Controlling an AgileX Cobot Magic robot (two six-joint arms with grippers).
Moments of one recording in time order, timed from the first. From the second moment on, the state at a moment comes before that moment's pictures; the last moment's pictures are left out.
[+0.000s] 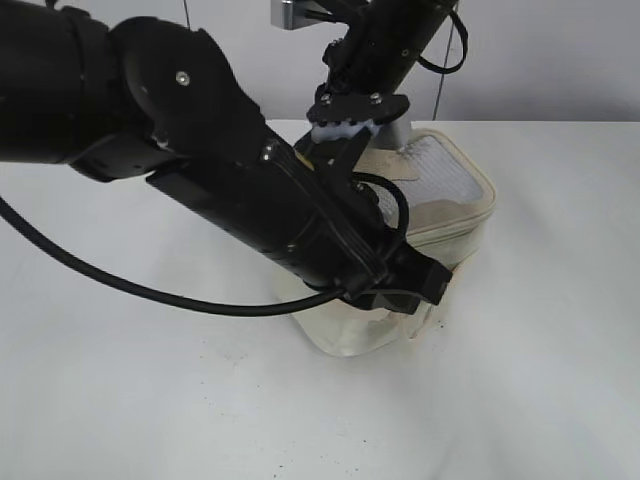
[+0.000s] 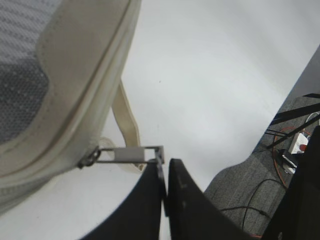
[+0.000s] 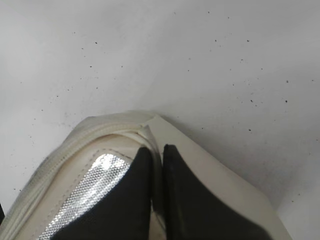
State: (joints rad) left arm -0.92 1.72 -1.15 -0.67 0.53 0.34; right arm 0.46 2.26 -2.09 0.47 1.23 -0.71
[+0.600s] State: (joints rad) left arm -0.77 1.62 -1.15 -0.35 0.78 0.04; right arm 0.45 2.26 -2.09 0.47 1.23 -0.61
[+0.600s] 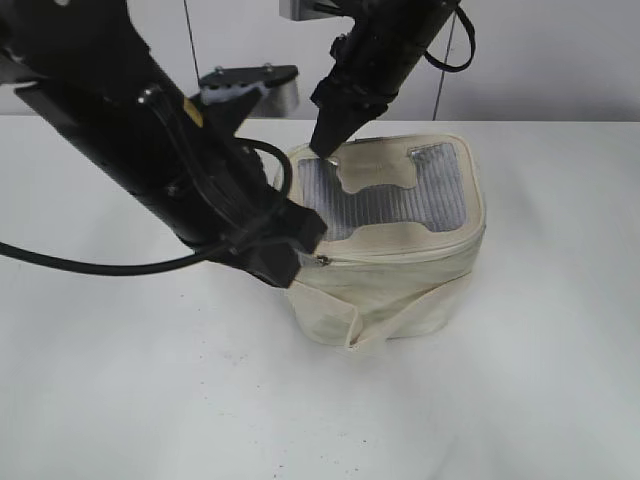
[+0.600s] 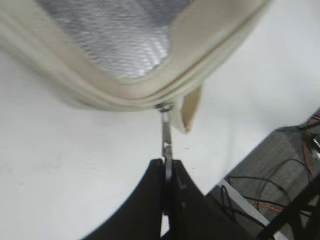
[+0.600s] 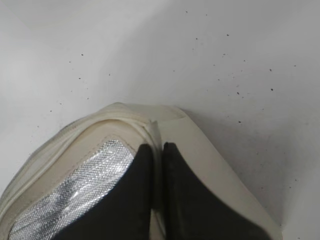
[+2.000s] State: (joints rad) left arm -0.94 1.77 -1.24 -0.53 0.54 0.04; right arm 0.45 2.26 -2.10 0.48 1.23 -0.59
